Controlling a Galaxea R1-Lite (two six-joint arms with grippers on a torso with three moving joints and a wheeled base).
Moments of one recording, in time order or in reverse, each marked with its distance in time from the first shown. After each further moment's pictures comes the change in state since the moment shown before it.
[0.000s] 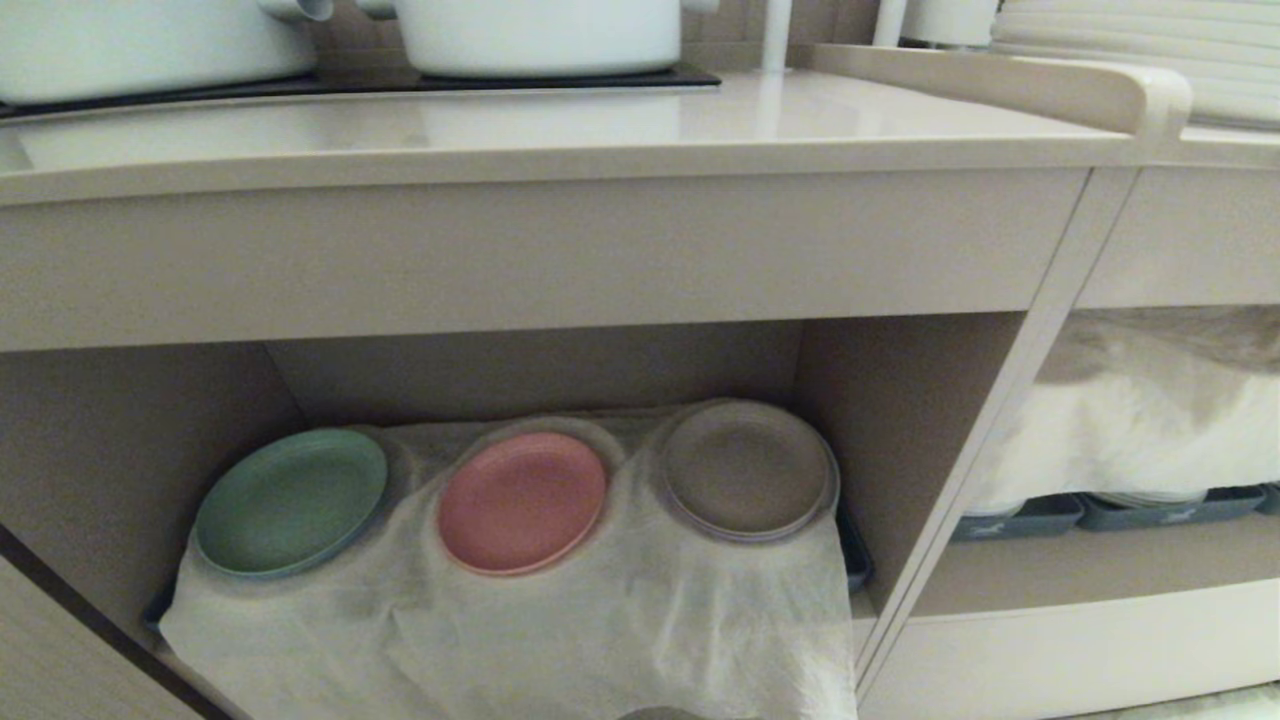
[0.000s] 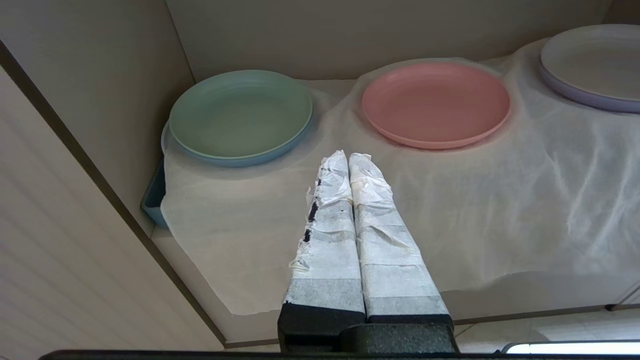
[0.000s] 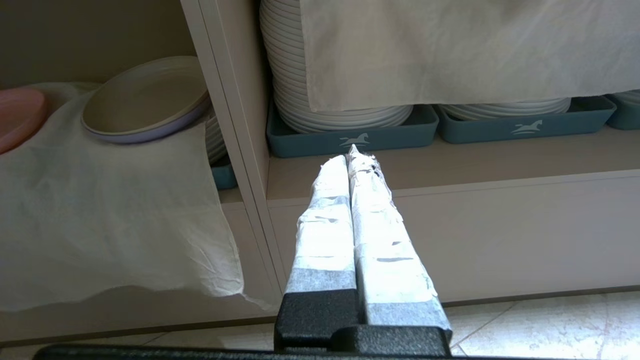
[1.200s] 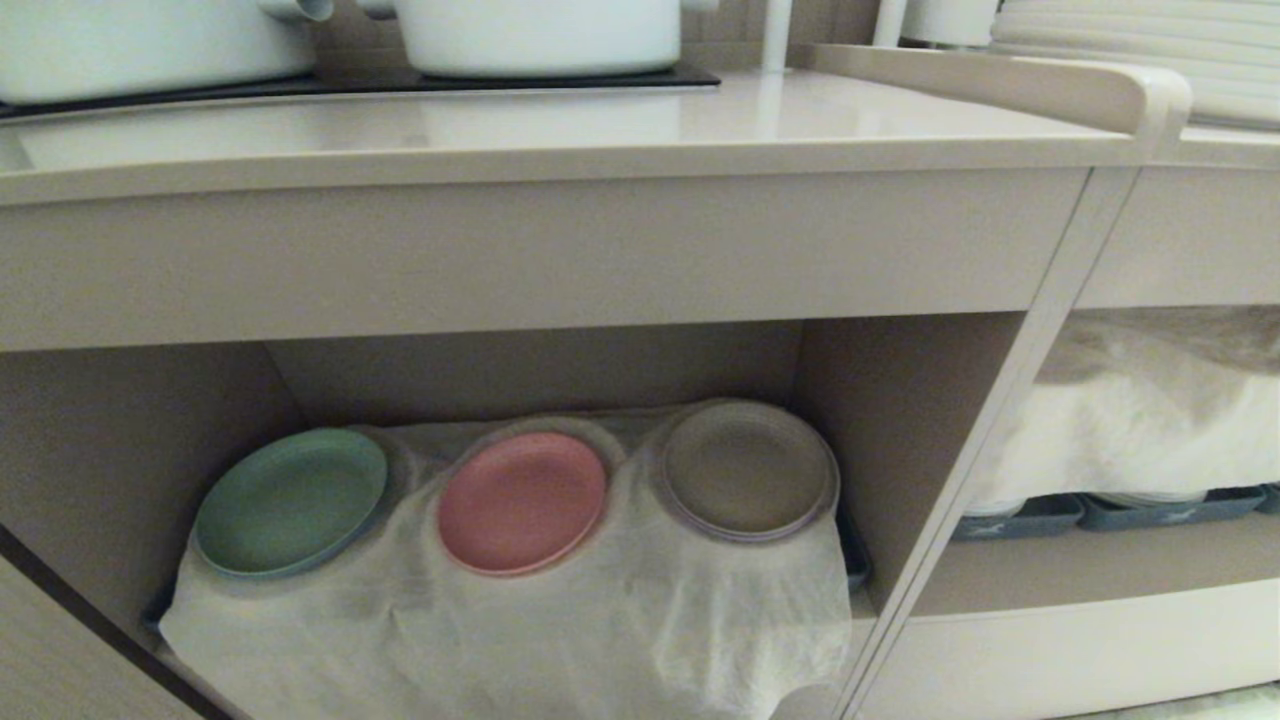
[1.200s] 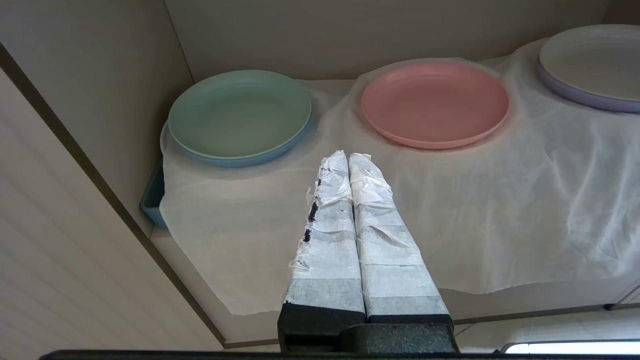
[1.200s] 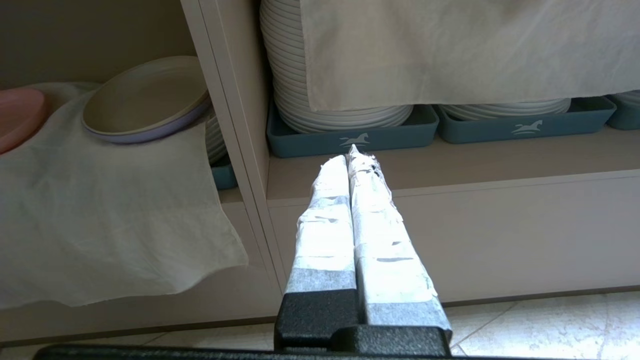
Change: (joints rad) left arm 0.000 0.000 0.000 0.000 -0.003 0.000; right arm 0.000 0.000 0.000 0.000 0.000 0.000
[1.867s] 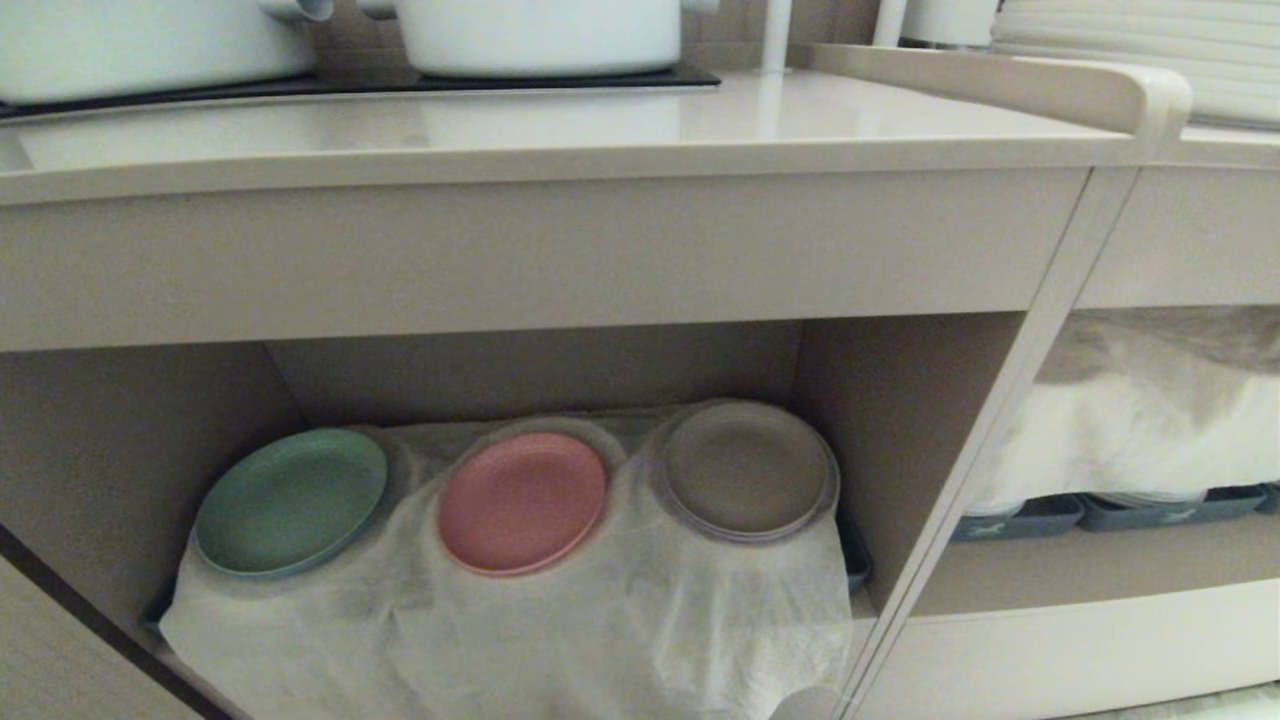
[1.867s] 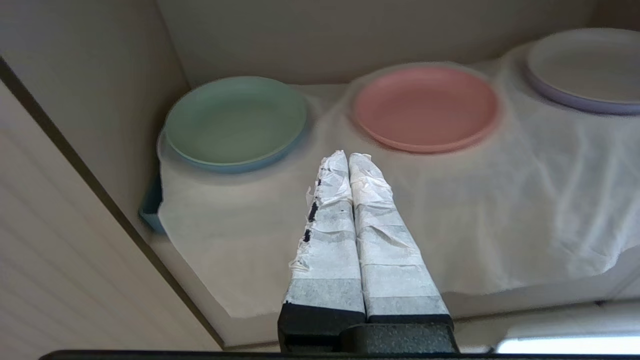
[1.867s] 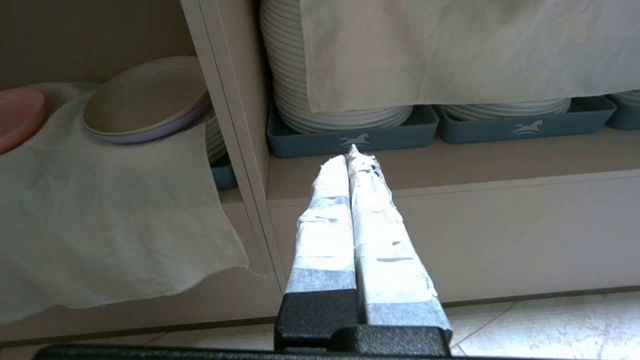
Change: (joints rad) left arm 0.000 0.000 -0.071 0.077 -0.025 0.004; right arm 0.000 0.000 0.000 0.000 0.000 0.000
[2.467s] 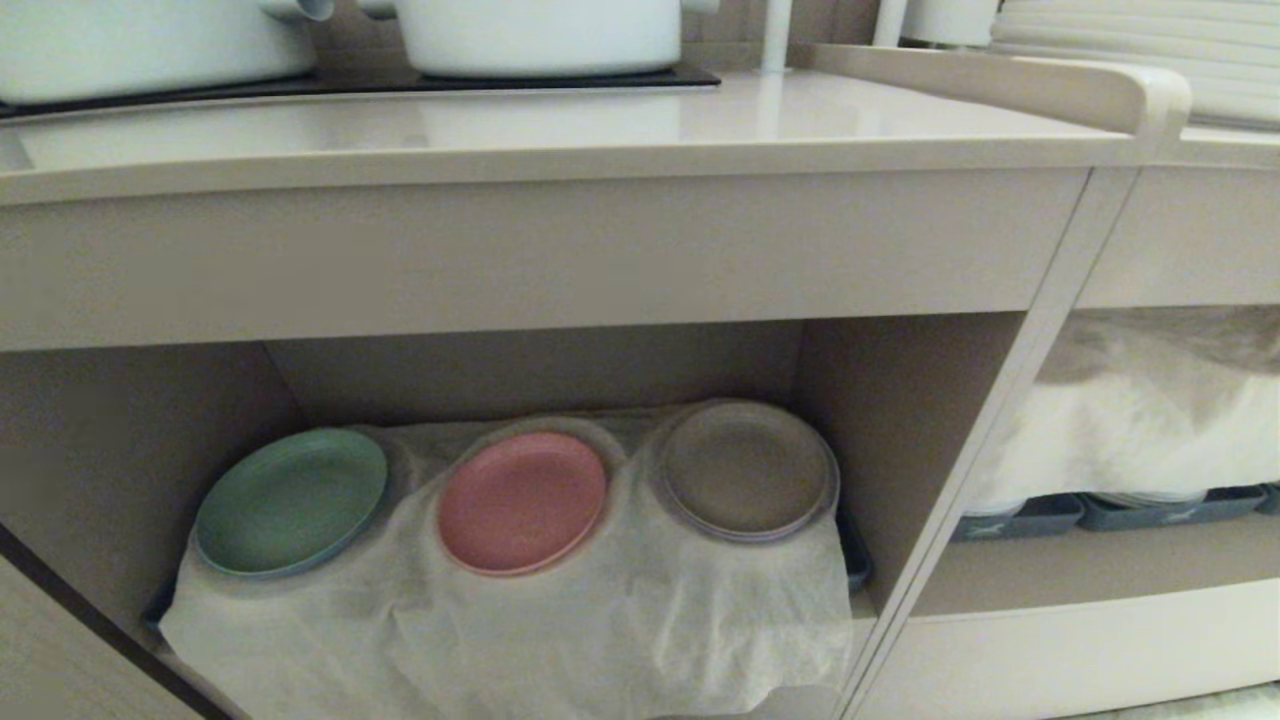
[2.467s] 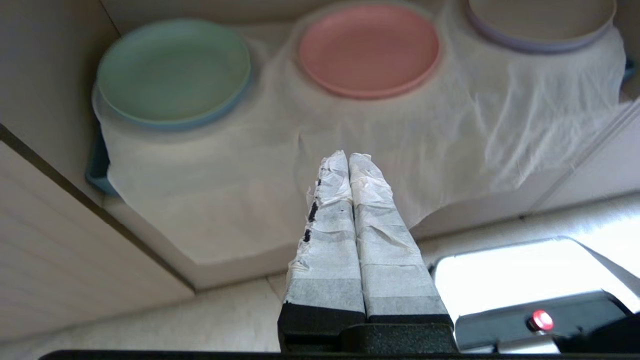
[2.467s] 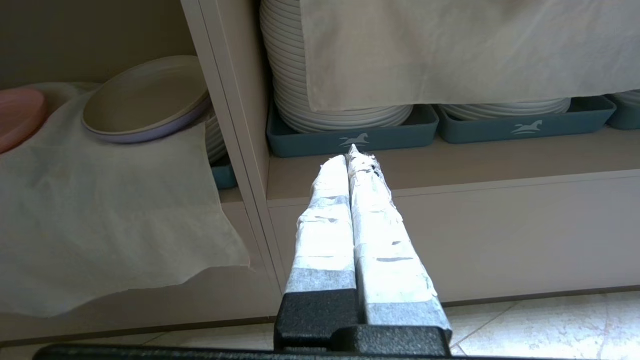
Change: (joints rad) left arm -0.001 0.152 -0.248 0.319 -0.120 -0.001; right arm 0.000 0.000 0.000 0.000 0.000 0.000
